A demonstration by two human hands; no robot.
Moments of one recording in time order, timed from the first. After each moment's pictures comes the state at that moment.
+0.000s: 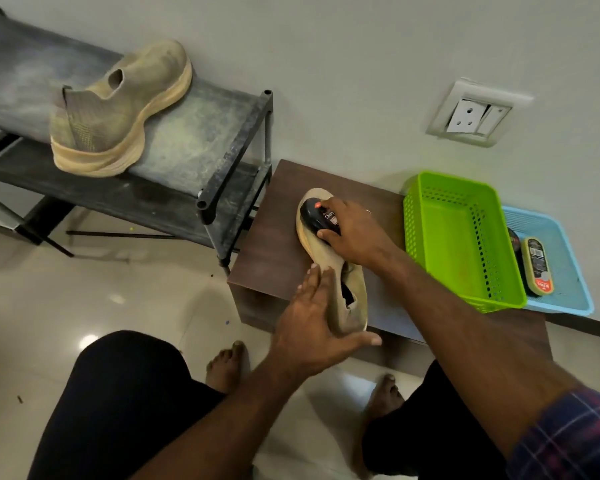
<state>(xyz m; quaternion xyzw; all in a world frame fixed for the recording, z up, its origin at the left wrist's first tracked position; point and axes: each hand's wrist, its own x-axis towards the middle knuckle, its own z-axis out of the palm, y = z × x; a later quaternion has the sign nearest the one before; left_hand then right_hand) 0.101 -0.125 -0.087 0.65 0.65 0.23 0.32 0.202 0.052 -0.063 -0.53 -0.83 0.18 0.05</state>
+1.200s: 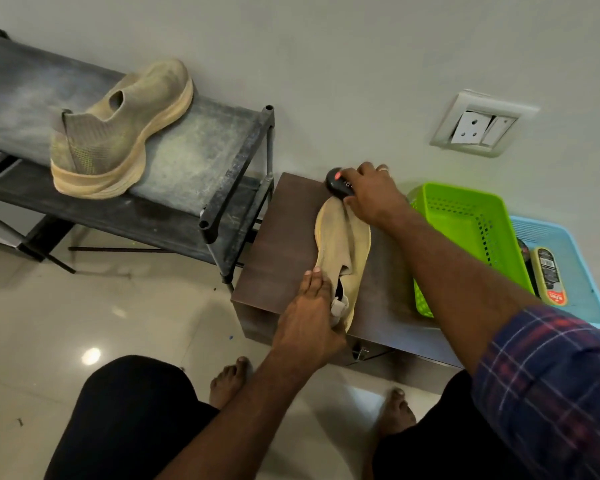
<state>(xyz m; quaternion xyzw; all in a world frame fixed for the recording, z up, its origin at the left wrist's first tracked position) 0.088 -0.086 -0.081 0.68 0.66 0.15 0.29 0.208 0.148 -0.049 -0.56 -0.83 0.04 0.01</state>
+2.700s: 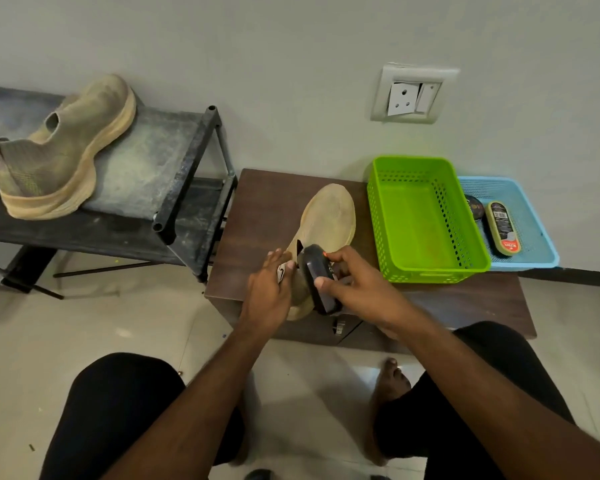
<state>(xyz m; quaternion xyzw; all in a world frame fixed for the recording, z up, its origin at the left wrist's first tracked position) 0.081 -0.073 -0.095 0.60 0.67 0.30 0.31 0.262 -0.070 -0.040 -0.59 -0.60 0.50 0.20</state>
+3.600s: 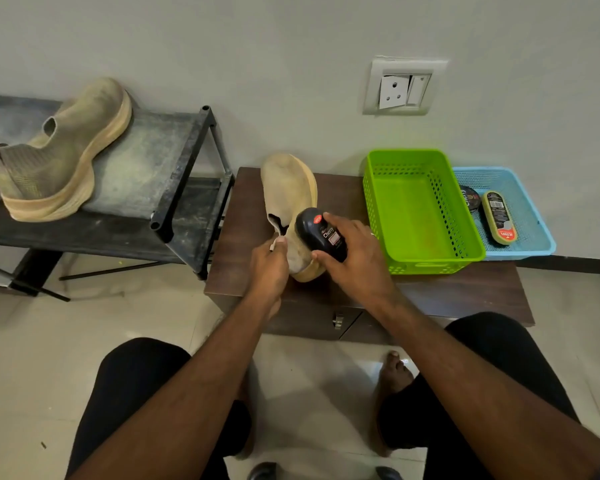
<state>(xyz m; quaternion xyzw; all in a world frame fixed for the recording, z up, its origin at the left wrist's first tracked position) 0.105 -0.051 -0.059 0.30 0.66 0.45 0.52 0.262 -0.040 -0.070 -0.57 -0.73 0.18 0.34</state>
